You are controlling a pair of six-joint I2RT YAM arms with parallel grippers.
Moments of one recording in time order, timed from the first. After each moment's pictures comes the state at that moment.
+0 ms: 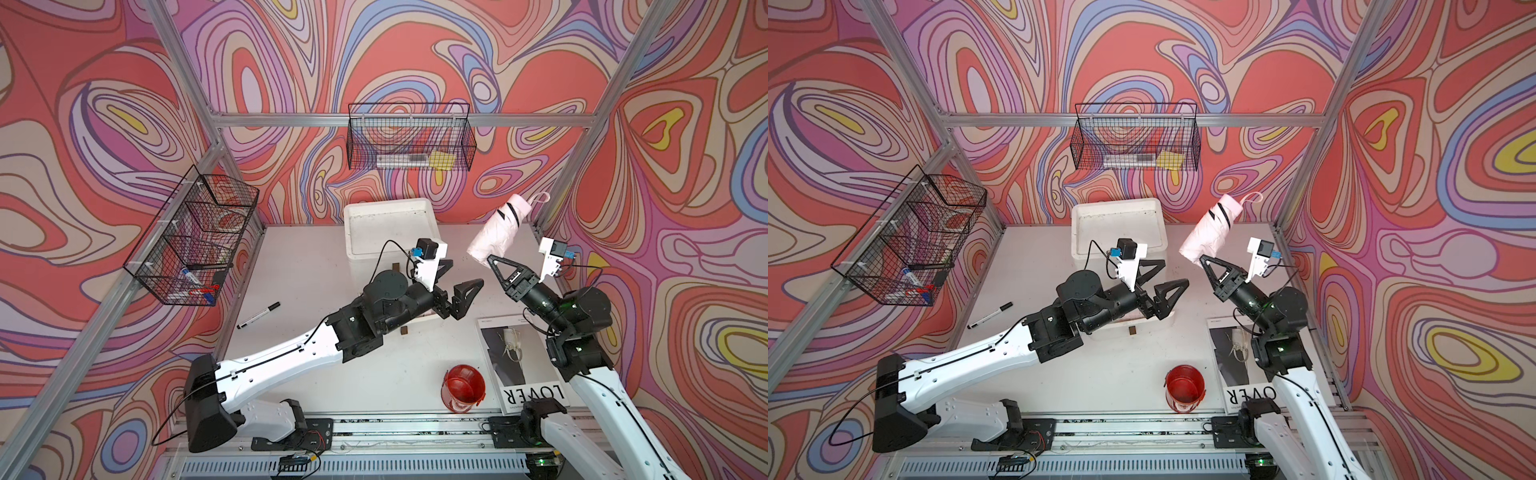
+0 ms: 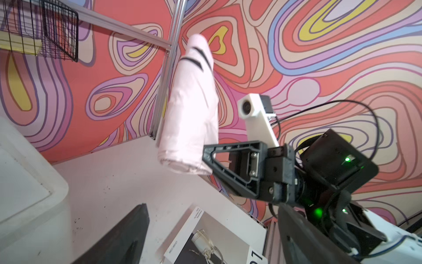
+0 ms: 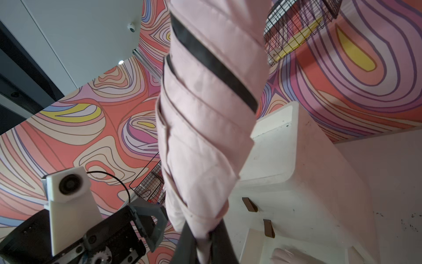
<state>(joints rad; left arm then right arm) -1.06 1.34 1.21 0.21 -0.04 -0.35 0.13 0.76 0.67 0.33 -0.62 0.91</state>
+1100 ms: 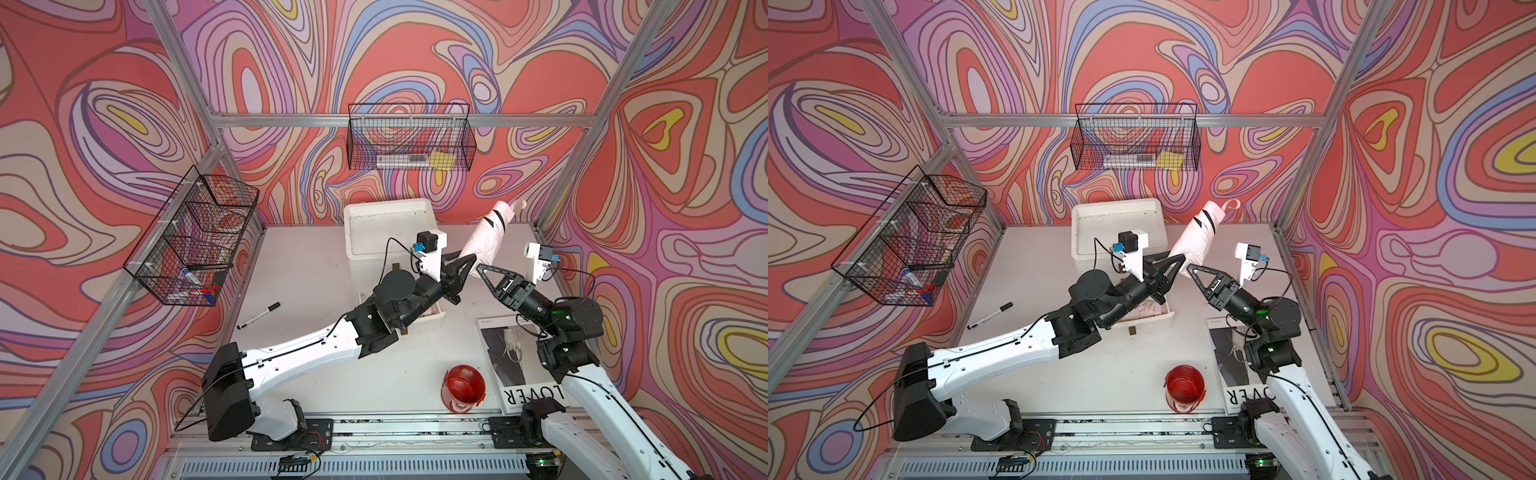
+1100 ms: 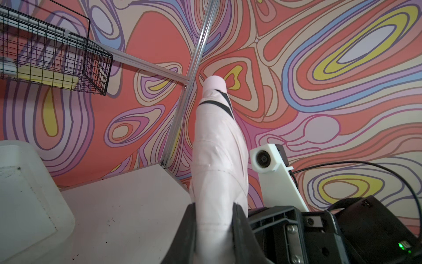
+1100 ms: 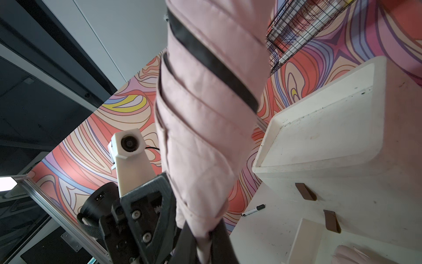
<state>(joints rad) -1.06 1.44 1.21 0.42 -0.17 -0.35 0.20 0.78 0.59 0.61 -0.72 1.13</state>
